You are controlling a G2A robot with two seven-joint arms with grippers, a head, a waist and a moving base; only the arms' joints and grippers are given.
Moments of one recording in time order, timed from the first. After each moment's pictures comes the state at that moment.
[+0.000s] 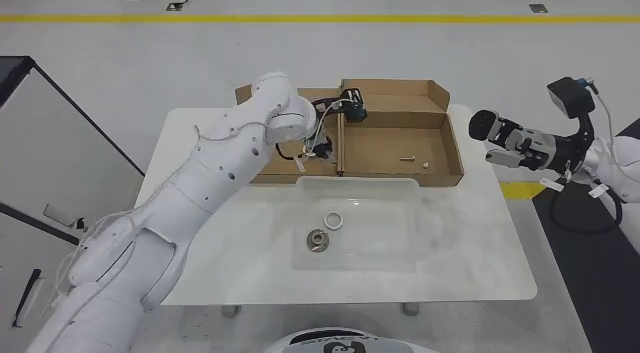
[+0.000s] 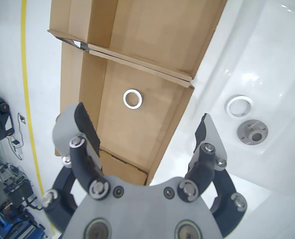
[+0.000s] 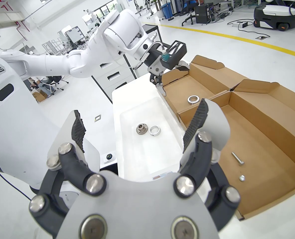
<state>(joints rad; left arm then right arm) 0.63 -1.34 -0.70 -1.34 0.94 -0.59 -1.24 -1.28 -0.48 1.28 -1.53 0.44 -1.01 0.81</state>
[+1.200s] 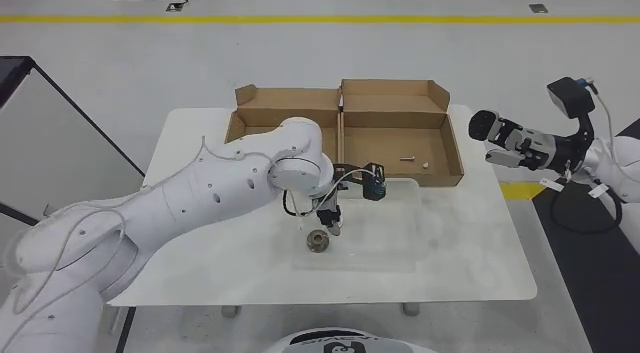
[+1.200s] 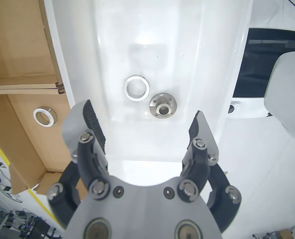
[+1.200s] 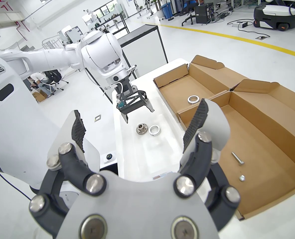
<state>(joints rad) 0.44 -1.20 -0.21 -1.55 0.44 -0.52 -1.30 -1.28 -0.48 1.28 -1.53 0.44 -1.01 0.81</state>
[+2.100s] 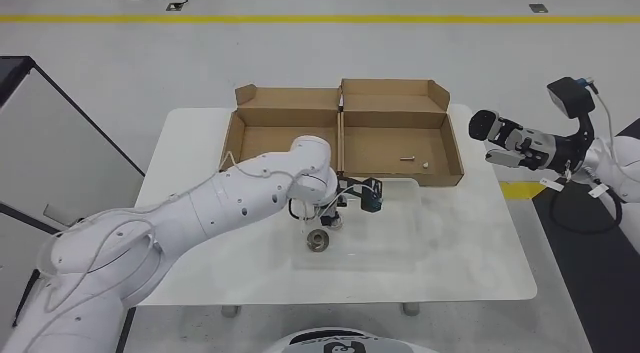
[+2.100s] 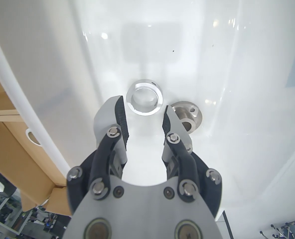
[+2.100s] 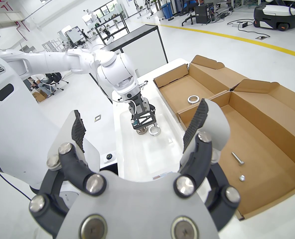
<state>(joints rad) 0.52 -1.28 -0.17 -1.37 0.69 -0.65 -1.17 -1.28 -0.48 1.28 -1.53 0.44 -1.01 0.81</state>
